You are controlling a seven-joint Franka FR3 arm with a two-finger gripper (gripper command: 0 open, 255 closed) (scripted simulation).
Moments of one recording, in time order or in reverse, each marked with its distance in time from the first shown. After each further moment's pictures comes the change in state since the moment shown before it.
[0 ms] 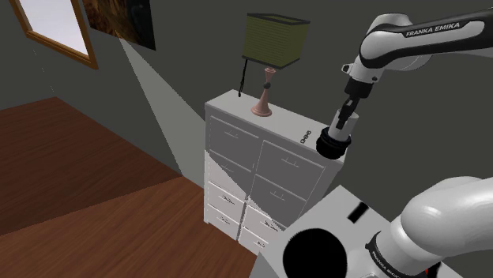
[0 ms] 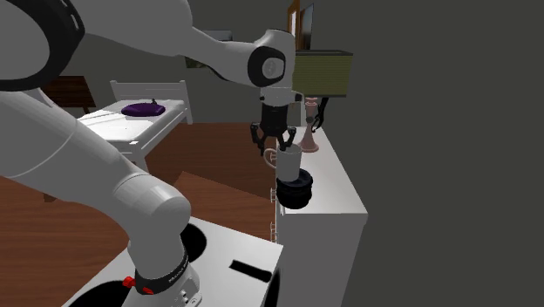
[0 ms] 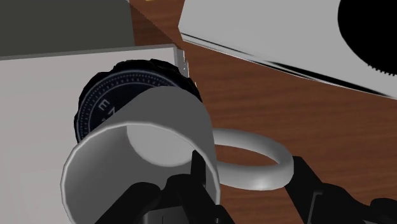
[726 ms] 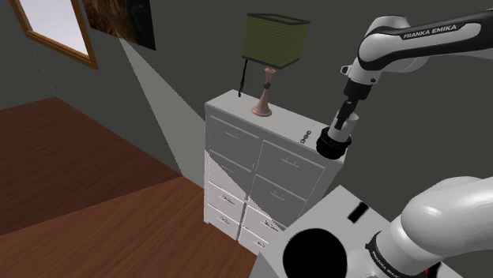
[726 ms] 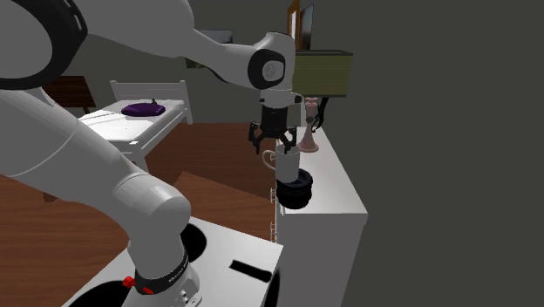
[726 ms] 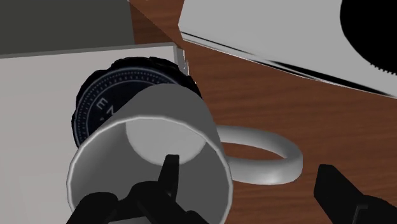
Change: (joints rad) arm 0.001 0.008 0.000 -0.009 0.001 0.017 0.001
